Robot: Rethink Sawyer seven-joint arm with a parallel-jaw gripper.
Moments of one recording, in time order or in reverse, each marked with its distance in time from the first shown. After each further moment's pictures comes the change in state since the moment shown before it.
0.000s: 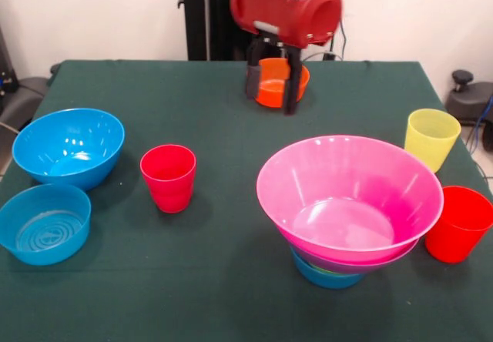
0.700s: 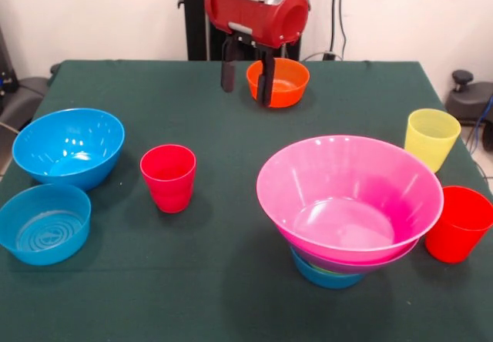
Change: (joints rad) arm -0.128 -0.054 0.134 0.109 -0.150 0.000 -0.028
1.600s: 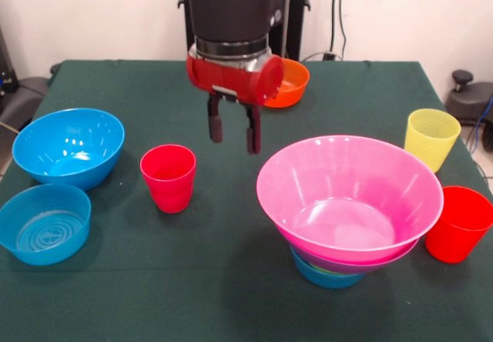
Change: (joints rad) arm -0.177 0.132 0.222 -0.038 -0.166 0.000 -0.095
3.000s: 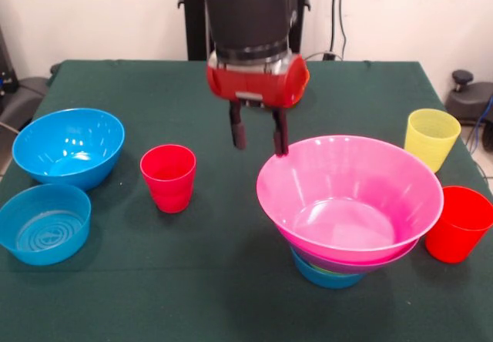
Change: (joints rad) arm -0.078 -0.019 0.146 0.034 -0.048 0.024 -0.050
